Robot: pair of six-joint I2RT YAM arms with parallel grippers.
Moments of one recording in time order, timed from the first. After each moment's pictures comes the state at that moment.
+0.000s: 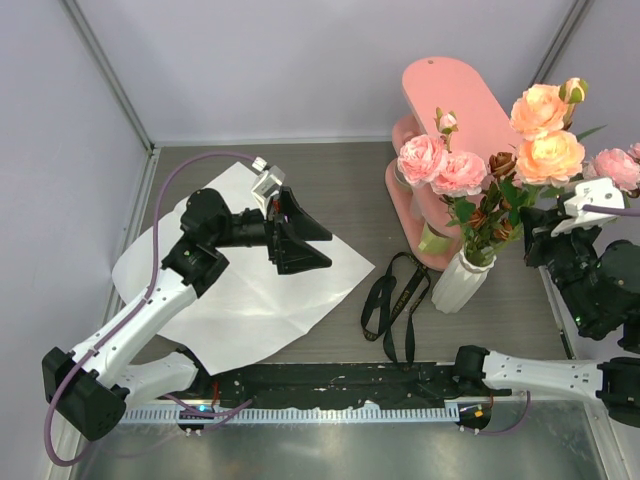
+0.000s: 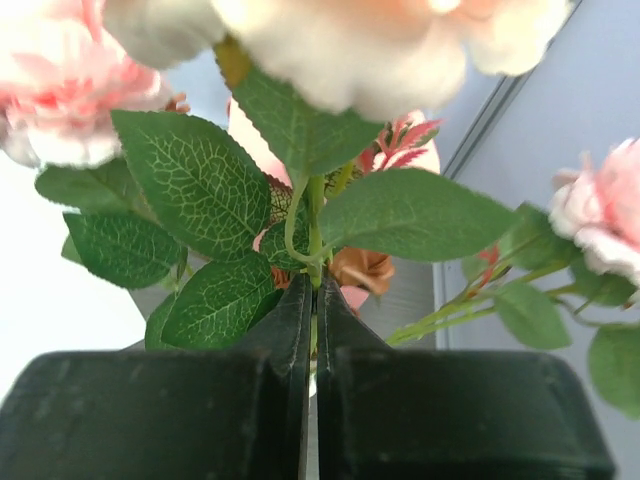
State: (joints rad) left arm -0.59 1.06 0.96 0.25 0.99 -0.61; right arm 1.18 0.73 1.65 -1.07 1.08 -0.08
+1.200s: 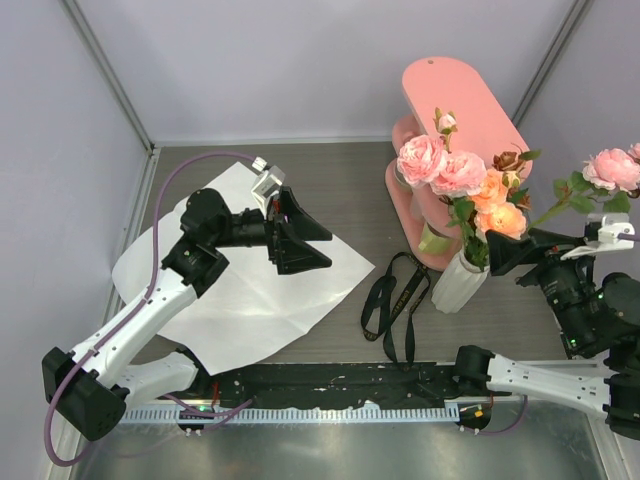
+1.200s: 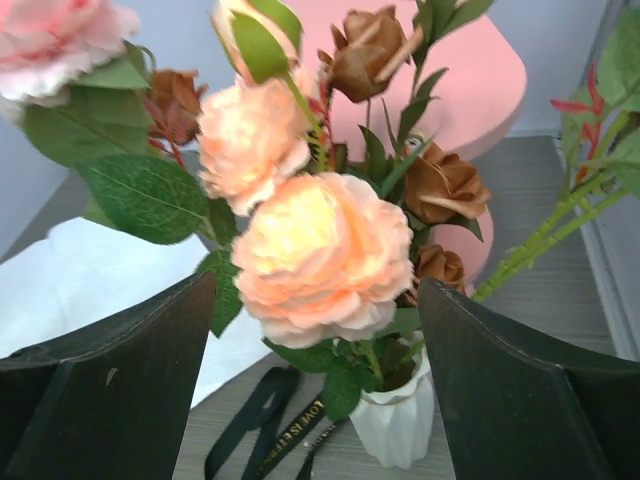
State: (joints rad) left arm -0.59 1.06 0.96 0.25 0.99 -0.61; right arm 1.18 0.43 1.24 -0.85 1.04 0.21
